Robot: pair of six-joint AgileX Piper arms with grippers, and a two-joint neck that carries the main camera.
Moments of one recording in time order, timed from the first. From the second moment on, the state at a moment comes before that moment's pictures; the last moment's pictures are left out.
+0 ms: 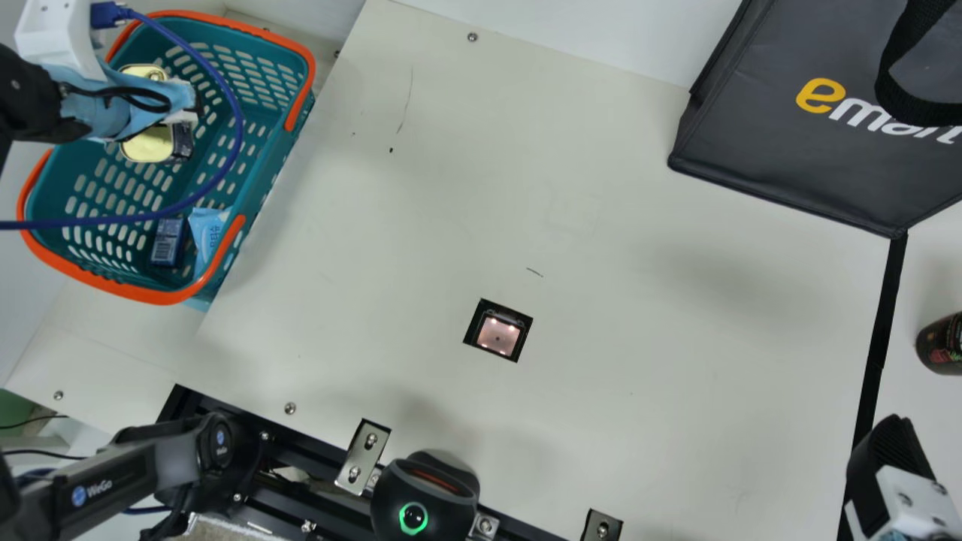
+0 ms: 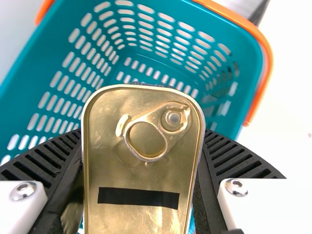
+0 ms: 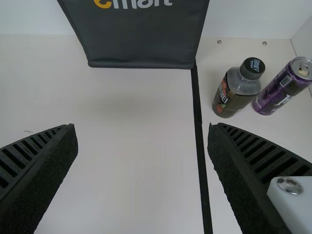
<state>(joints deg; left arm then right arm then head) 26.4 78.7 -61.6 -4.3 46.8 4.3 0.7 42.6 -69.8 -0.8 69.4 0.0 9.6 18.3</state>
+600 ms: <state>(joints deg) 1.4 70.3 -57.8 3.0 52.0 -10.3 0.7 42.6 -69.8 -0.8 69.4 0.0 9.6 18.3</state>
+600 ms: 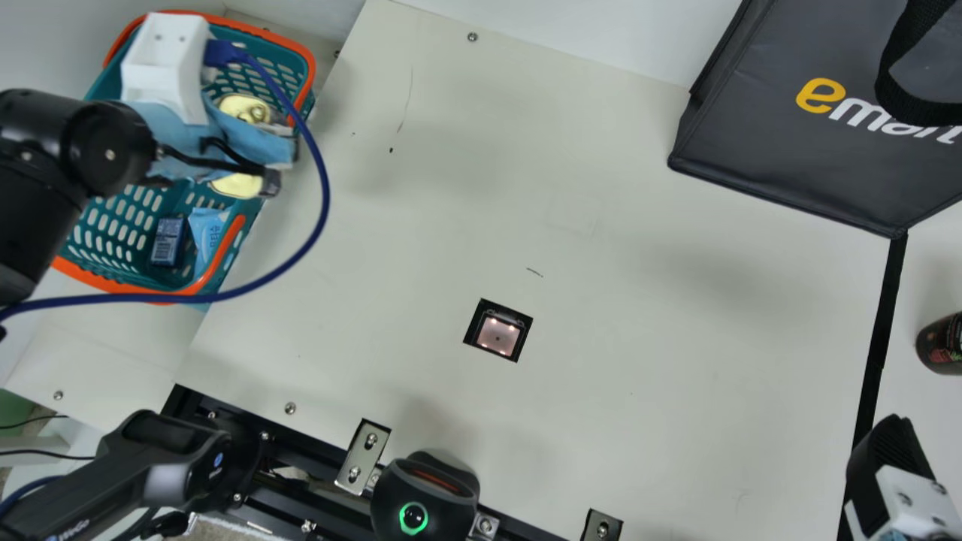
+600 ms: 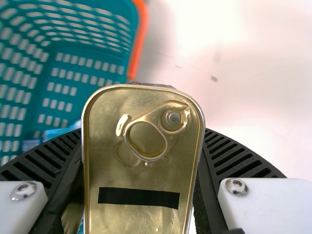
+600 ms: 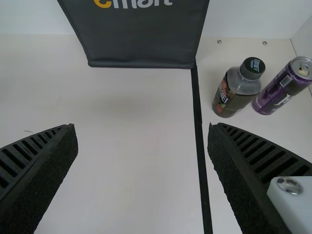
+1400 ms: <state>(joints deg) -35.9 75.7 -61.7 9.6 55.4 -37.6 0.7 42.6 -69.8 -0.8 69.4 0.0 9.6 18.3</state>
